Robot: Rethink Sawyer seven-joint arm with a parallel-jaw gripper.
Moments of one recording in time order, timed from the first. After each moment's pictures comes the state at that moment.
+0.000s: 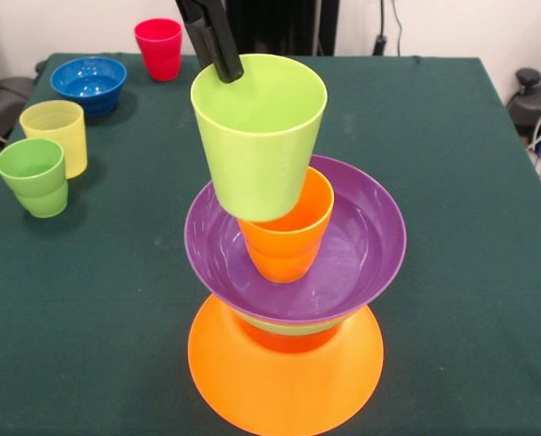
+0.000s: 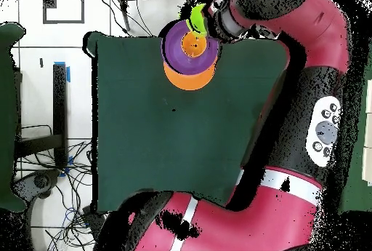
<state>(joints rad) -0.27 -0.37 -0.21 0.71 0.50 1.30 2.08</state>
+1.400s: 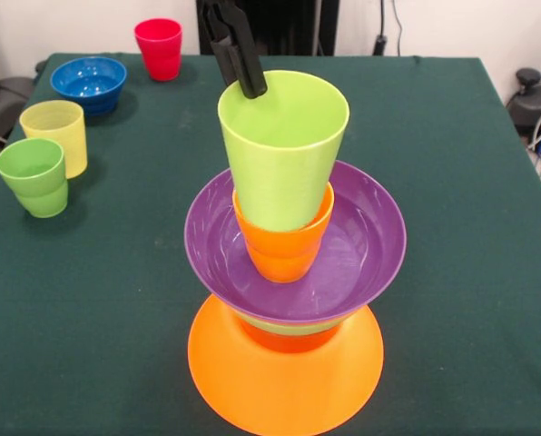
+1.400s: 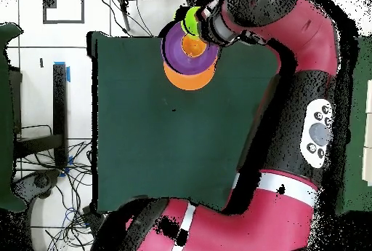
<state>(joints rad) -0.27 -0.40 -0.16 0.80 0.47 1.23 2.08</state>
